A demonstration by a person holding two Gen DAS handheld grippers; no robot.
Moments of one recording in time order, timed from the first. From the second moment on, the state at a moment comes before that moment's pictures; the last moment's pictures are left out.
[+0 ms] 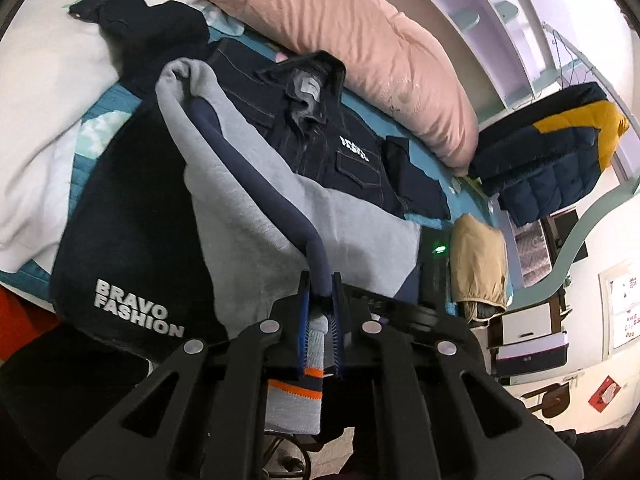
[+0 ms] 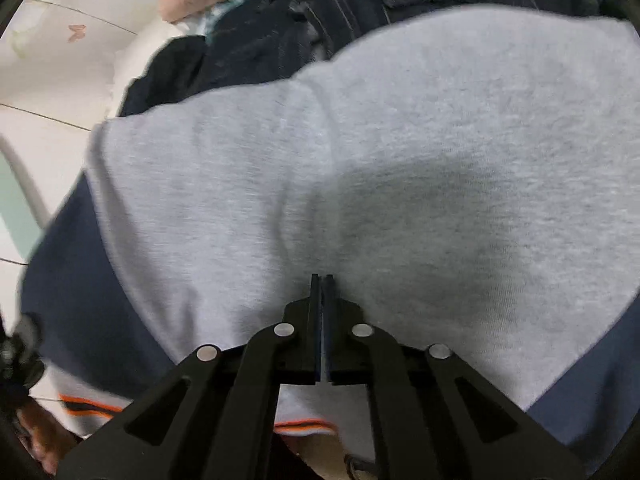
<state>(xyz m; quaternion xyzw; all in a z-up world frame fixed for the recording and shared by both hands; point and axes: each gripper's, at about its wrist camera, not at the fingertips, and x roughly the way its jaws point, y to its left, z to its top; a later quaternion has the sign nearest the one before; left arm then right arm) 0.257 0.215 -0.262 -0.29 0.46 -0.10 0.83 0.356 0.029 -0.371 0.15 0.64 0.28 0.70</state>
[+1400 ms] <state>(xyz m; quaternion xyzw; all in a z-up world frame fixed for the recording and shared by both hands) 0.367 0.084 -0.344 -0.25 0.53 -0.17 0.79 0.354 -0.148 -0.302 0.19 0.59 0.21 0.75</state>
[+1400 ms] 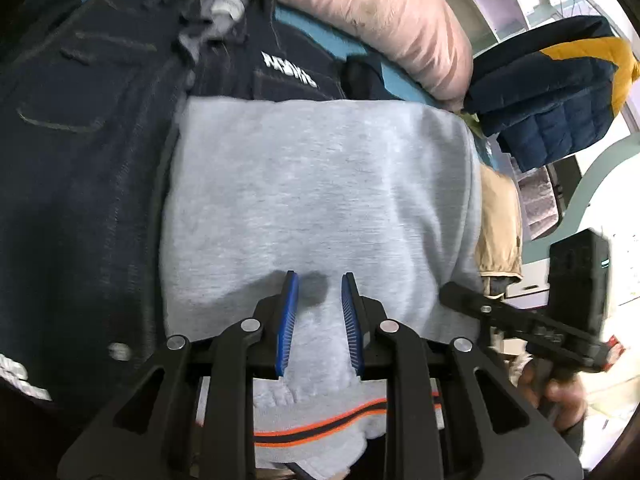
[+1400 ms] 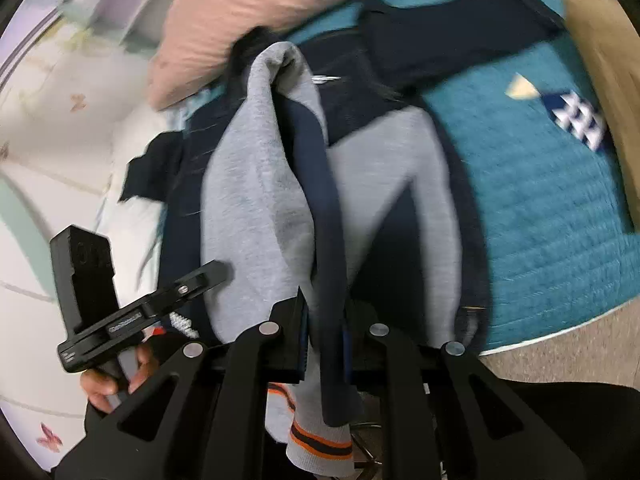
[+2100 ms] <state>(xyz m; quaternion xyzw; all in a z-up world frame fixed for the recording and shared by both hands) 0.394 0.079 -0.381 -0.24 0.58 -0.13 0.77 0.312 -0.152 -0.290 0.13 0.53 0.19 0.82</state>
